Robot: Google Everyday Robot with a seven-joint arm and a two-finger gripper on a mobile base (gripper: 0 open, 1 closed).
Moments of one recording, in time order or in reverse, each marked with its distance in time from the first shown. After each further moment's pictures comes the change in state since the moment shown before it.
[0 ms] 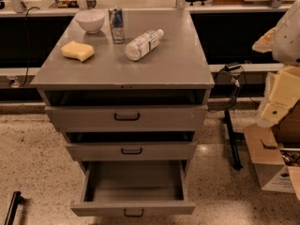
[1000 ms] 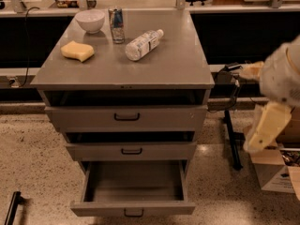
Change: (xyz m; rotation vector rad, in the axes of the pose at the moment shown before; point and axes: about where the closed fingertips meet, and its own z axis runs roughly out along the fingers) arm 0.007 0.020 0.056 -0.021 -0.092 -0.041
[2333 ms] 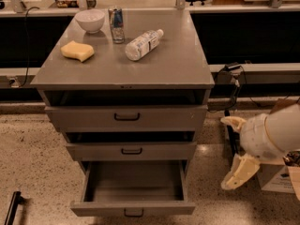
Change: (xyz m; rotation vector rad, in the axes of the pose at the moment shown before) arm 0.035 0.050 0.141 -0.064 -0.253 0.026
